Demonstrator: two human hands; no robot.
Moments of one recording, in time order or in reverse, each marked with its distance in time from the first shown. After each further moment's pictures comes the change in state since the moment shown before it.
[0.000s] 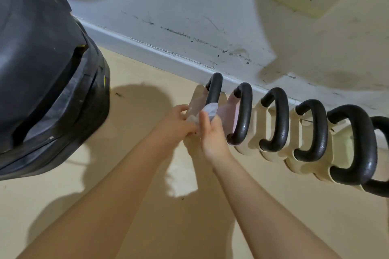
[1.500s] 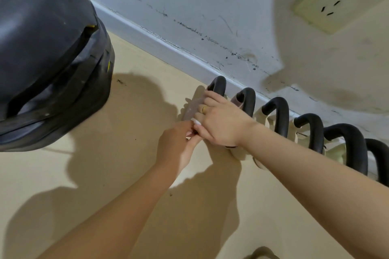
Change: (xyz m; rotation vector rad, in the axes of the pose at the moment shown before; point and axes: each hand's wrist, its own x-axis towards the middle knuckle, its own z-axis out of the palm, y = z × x) left_hand -0.012 -0.046 0.027 0.365 0.324 0.324; right_hand 0.036 -0.046 -0.054 -1.549 -0.478 -1.206
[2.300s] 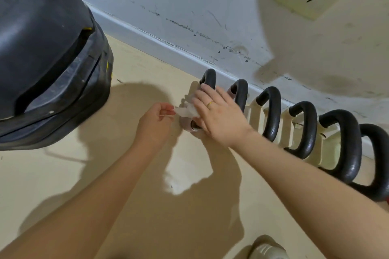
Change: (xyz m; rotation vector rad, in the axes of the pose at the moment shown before) left_hand 0.014 -0.011 -0.028 -0.293 0.101 -0.142; right_hand -0.023 -0.022 0.012 0.026 0.100 0.298
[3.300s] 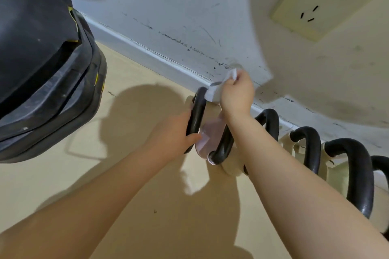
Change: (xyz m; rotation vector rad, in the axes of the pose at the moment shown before) left_hand 0.011 0.062 0.040 0.601 -0.332 0.149; right_hand 0.068 0.071 -0.009 1.165 0.397 1.001
